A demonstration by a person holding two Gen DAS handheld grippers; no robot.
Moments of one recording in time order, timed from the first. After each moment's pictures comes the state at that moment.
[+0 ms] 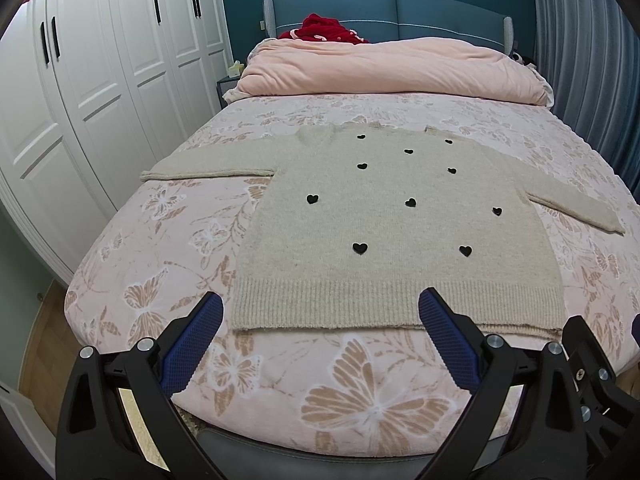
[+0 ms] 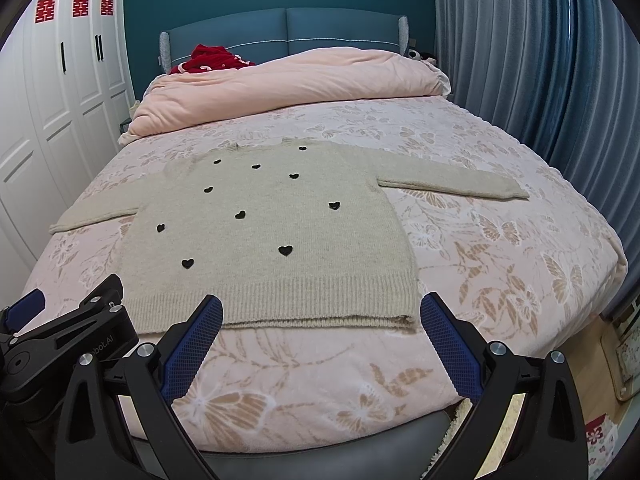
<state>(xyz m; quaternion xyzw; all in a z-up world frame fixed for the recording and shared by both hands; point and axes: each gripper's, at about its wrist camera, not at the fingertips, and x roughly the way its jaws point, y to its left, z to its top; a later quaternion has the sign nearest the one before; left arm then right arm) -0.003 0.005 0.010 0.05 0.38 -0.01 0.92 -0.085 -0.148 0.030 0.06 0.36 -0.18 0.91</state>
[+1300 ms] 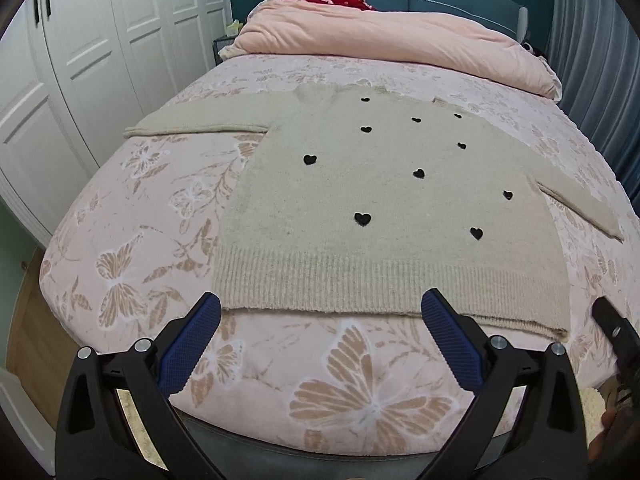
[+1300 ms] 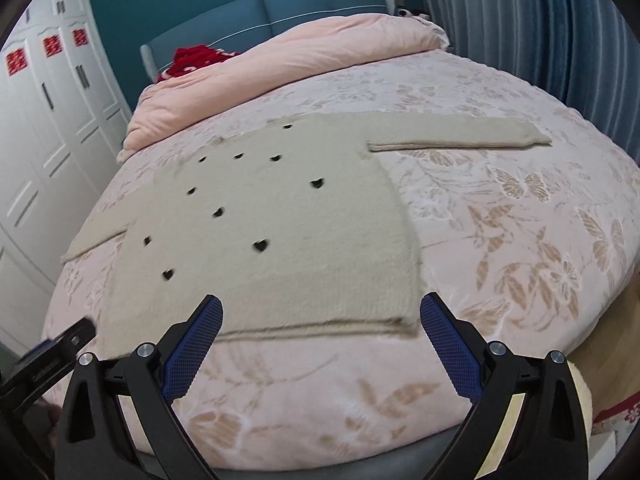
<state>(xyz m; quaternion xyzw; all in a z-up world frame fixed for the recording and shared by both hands) 0.031 0.021 -0.028 0.00 0.45 -0.01 0.89 -0.061 -0.253 -0.015 0.18 0.38 -0.16 0.89</state>
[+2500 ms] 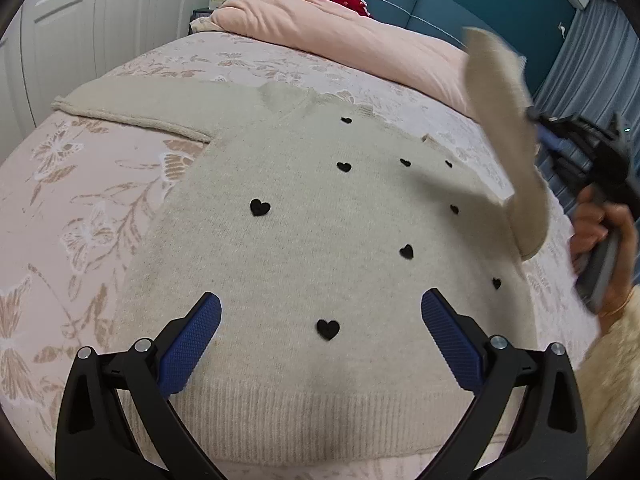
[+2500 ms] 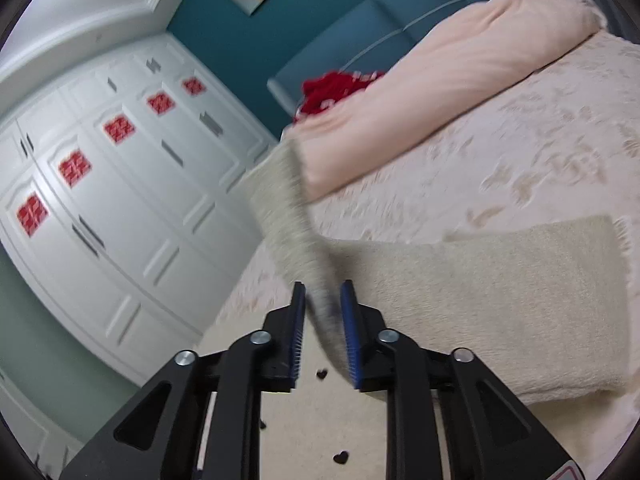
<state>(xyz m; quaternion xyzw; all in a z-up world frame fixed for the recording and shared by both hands) 0.161 0.032 -0.061 -0.14 0.44 -0.09 0.88 0.304 -0.304 -0.002 0.28 0.32 0.19 0.89</state>
